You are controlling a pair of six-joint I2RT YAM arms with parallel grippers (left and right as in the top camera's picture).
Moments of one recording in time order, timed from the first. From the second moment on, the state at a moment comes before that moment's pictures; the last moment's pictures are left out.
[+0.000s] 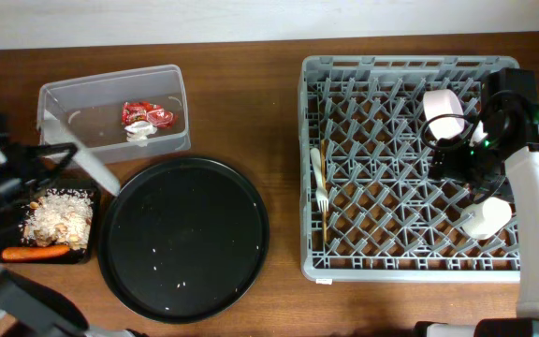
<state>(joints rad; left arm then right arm) 0.72 1.70 1.52 -1.37 1.23 0.36 -0.15 1.51 1.57 -1.47 0.10 0.24</state>
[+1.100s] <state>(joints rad) -0.55 1.54 1.00 -0.89 -0.01 -0.34 -0.15 1.51 1.57 -1.49 0.11 0.24</state>
